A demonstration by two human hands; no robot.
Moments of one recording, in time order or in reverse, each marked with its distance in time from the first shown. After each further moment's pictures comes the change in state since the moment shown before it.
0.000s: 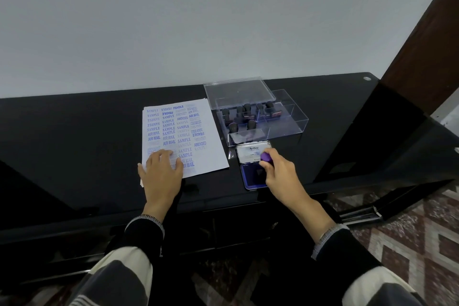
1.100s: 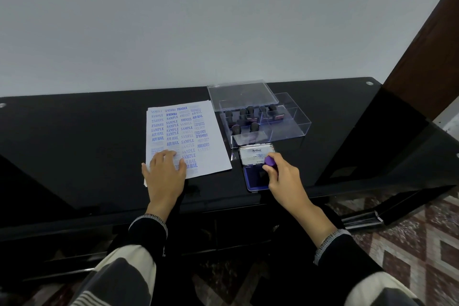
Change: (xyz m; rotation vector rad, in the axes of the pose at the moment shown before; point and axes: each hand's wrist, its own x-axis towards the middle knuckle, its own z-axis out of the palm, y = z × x) left_hand 0.001 -0.003 0.002 -0.005 -0.006 0.005; right_hand -0.008 0.001 0.001 0.007 0.061 -0.031
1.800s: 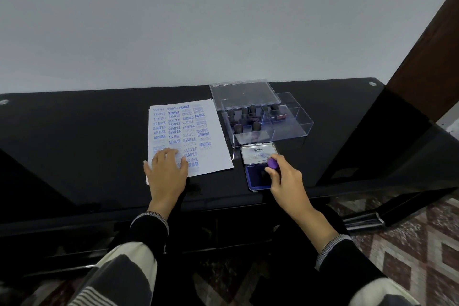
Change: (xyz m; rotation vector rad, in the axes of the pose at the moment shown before) left_hand -0.001 0.001 -0.001 -0.010 0.003 -0.008; right_hand -0.007 0.004 0.004 0.010 0.043 -0.017
